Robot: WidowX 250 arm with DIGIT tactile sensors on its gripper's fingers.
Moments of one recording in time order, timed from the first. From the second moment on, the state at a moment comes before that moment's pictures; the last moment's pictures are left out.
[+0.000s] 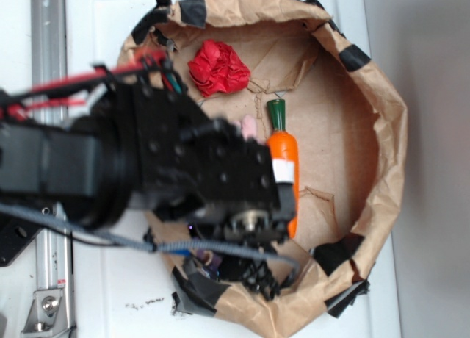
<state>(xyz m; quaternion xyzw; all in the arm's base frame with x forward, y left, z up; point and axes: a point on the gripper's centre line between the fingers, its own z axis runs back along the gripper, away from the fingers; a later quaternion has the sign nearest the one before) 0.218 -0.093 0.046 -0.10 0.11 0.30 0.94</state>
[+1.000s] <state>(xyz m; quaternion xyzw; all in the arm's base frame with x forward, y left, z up) 0.210 -0.121 0.021 -0.09 0.17 0.27 0.94</state>
